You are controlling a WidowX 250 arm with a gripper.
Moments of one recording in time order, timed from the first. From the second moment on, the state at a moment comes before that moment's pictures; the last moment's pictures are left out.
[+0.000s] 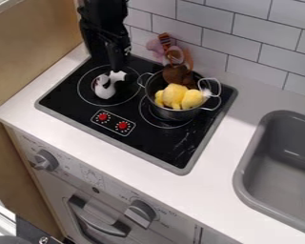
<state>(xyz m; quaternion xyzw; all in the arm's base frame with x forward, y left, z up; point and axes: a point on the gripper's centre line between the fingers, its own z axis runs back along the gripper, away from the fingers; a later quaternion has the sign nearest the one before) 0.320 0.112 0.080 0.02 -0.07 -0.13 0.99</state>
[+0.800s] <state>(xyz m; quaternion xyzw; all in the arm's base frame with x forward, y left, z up) 0.317 0.133 0.039 0.04 -0.12 -0.17 0.98</state>
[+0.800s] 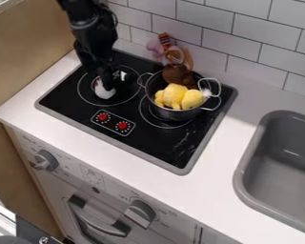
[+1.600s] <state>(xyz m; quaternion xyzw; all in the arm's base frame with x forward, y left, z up) 0.325 0.131 0.012 0.00 -0.08 -0.13 0.99</state>
